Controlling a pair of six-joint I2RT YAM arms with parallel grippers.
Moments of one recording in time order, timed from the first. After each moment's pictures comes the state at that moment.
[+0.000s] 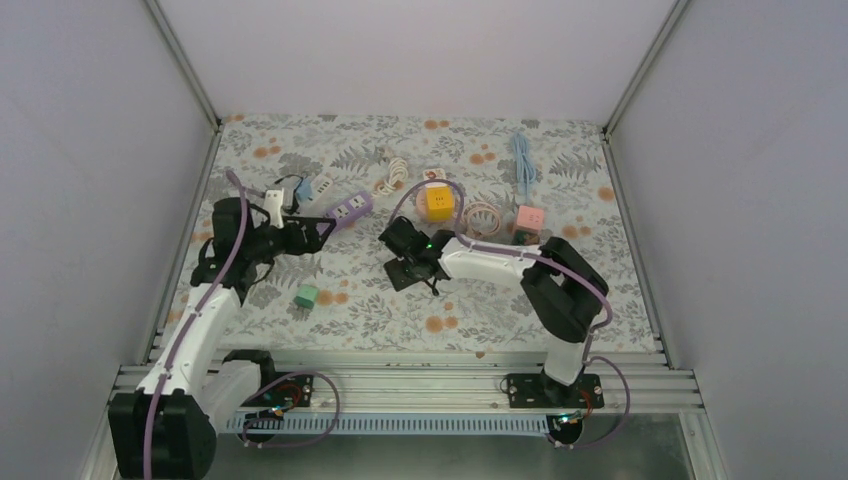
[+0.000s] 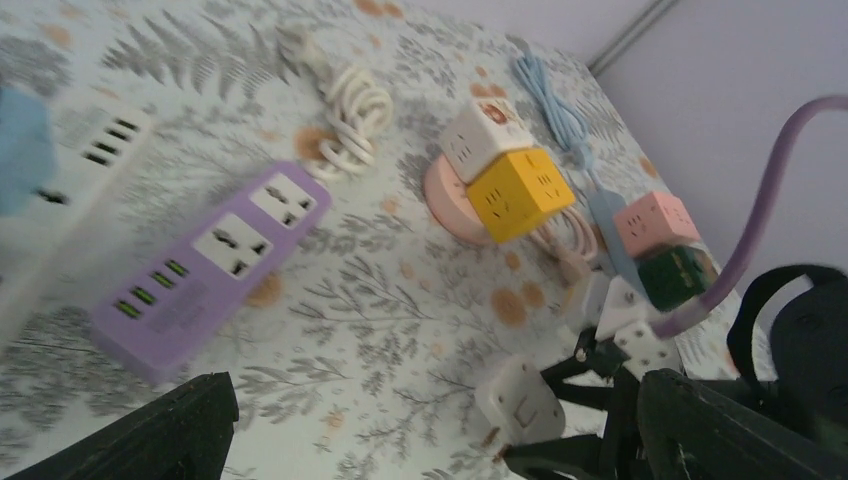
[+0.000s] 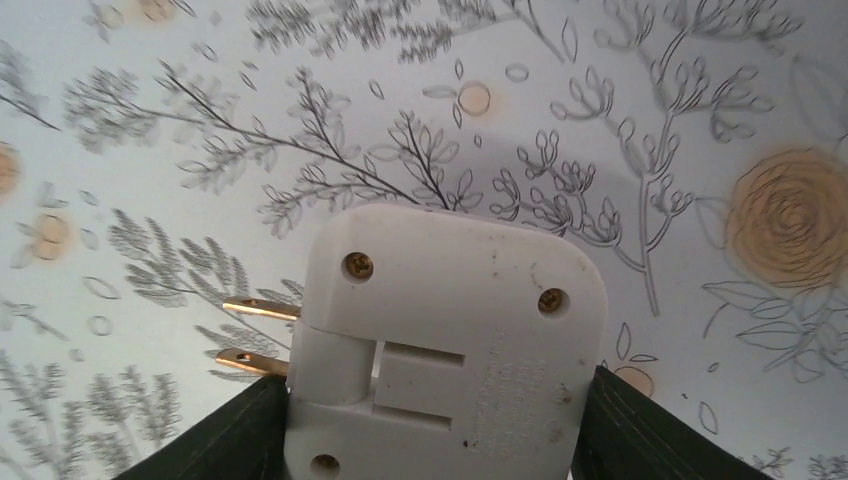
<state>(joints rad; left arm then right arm) 0.00 0.91 0.63 -0.25 0.63 -0.27 0.95 1.85 1.19 -0.52 0.15 0.39</state>
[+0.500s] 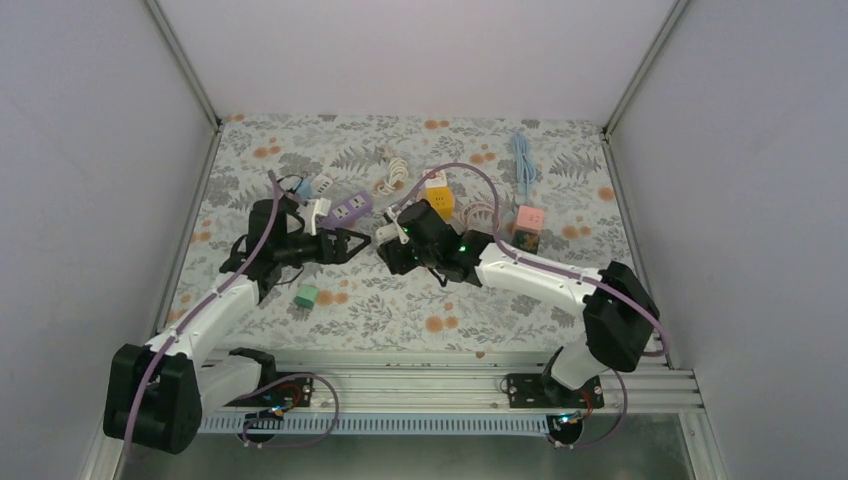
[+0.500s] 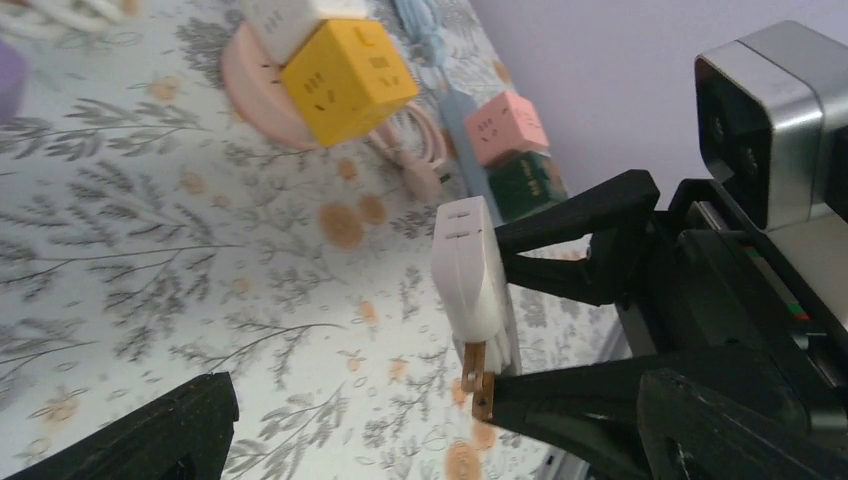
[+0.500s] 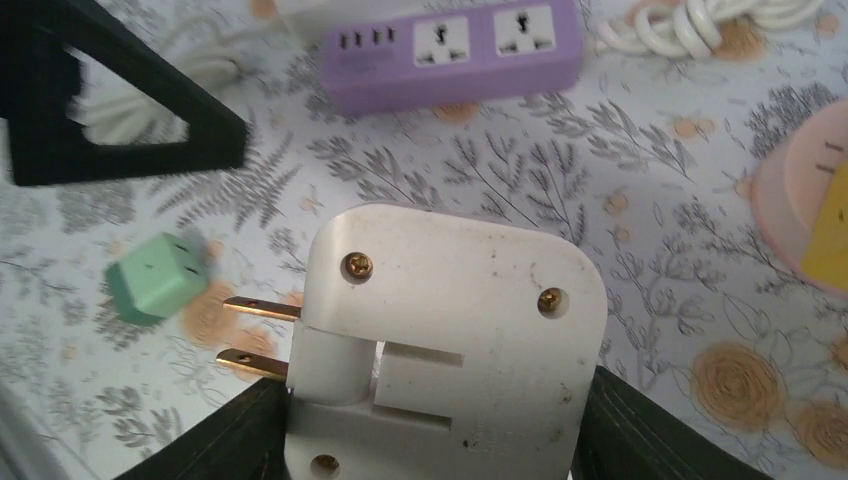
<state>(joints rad) -0.21 1.07 0.56 -0.06 0.79 -0.45 0.95 1.57 1.11 -0.32 0.09 0.31</state>
